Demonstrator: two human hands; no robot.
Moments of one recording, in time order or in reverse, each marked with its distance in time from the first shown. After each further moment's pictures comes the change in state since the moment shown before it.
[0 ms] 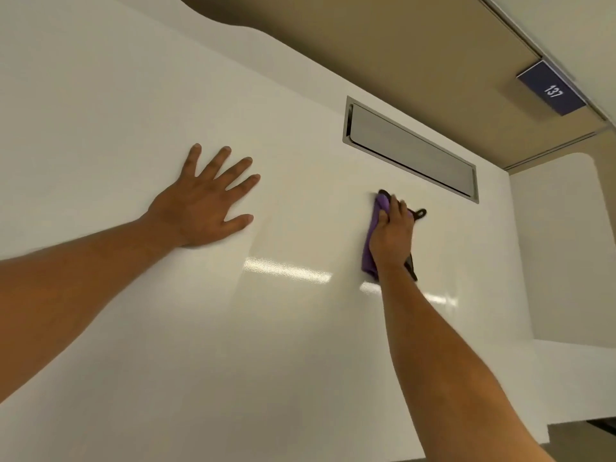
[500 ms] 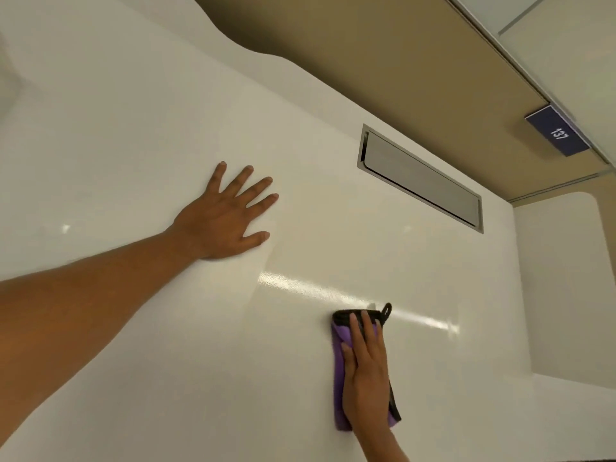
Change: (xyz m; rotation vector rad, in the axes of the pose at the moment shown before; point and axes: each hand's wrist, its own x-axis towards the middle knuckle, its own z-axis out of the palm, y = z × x) left_hand 0.001 -0.003 0.004 -0.014 0.036 0.005; right_hand -0.219 0.046 -0.017 0.010 -0.200 -0.239
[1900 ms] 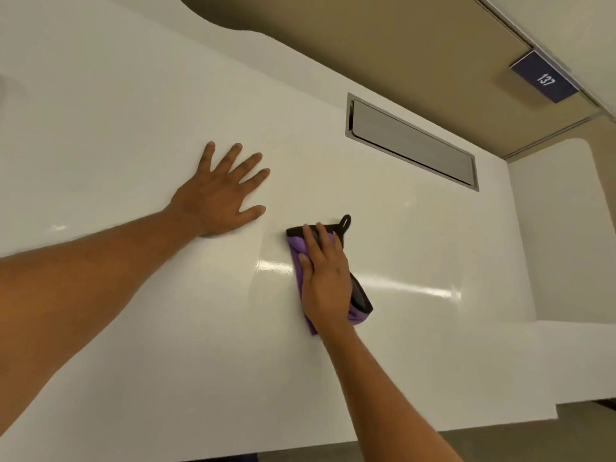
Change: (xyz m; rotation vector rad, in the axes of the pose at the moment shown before) left_hand -0.001 0.001 -0.003 -0.047 -0.042 -0.009; right_hand 0.070 -0.099 0.038 -0.095 0.059 -0.126
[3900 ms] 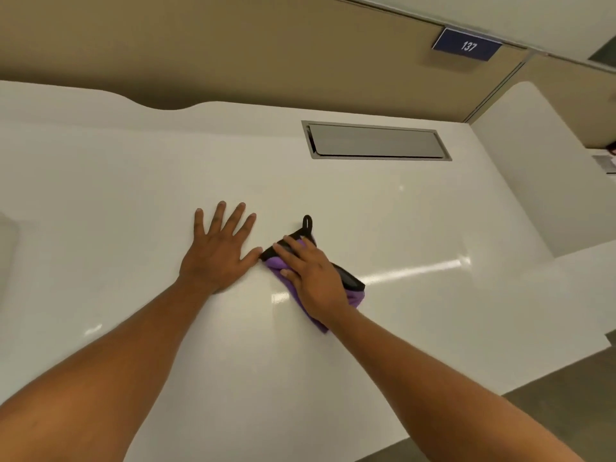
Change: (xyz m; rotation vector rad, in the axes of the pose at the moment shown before) left_hand 0.002 -0.005 0.010 -0.001 -0.013 0.037; right_hand 0.031 -0.027 0.007 0.119 0.019 -0.205
